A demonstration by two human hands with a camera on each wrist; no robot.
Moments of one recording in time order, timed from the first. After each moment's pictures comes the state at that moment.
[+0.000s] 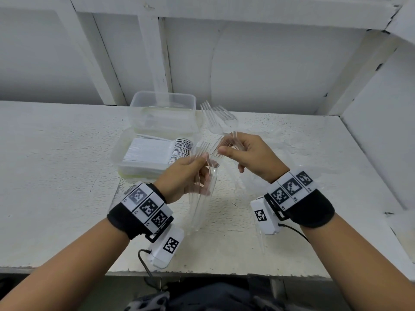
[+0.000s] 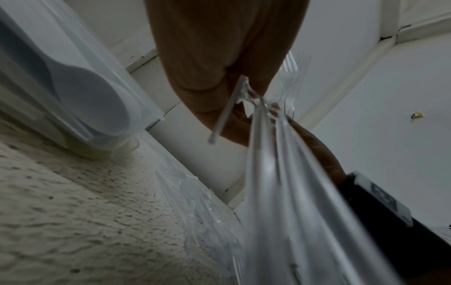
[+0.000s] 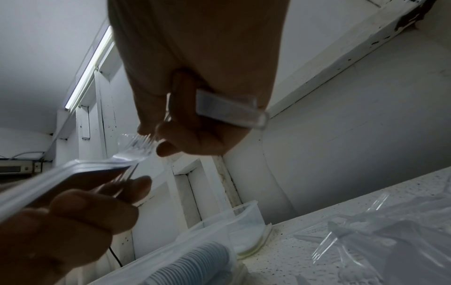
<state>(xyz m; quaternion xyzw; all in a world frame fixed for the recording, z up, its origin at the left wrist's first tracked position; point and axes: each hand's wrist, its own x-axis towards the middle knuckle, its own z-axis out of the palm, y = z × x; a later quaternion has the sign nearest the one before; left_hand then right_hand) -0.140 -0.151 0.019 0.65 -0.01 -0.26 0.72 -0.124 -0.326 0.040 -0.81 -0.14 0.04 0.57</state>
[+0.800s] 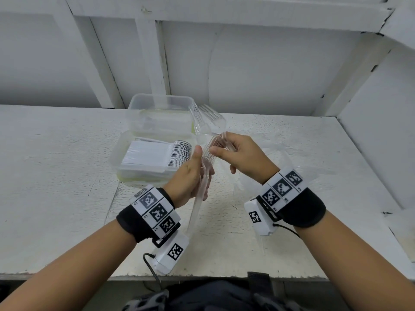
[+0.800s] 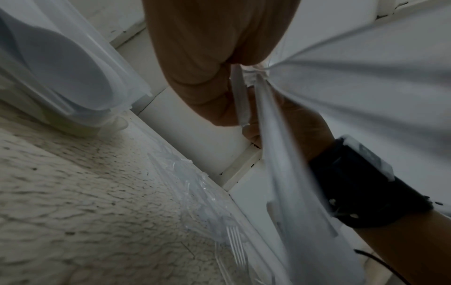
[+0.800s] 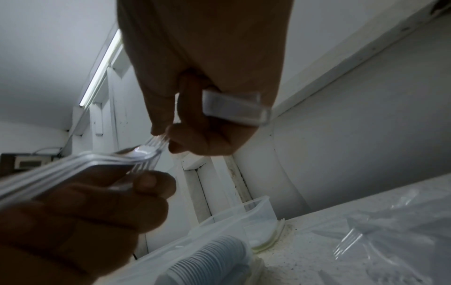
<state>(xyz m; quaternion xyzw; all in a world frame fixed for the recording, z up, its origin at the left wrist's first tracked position) -0.139 -0.163 0.012 0.69 -0.01 -0.23 0.69 -0.120 -0.312 0.039 -0.83 -0.14 0.04 0.54</state>
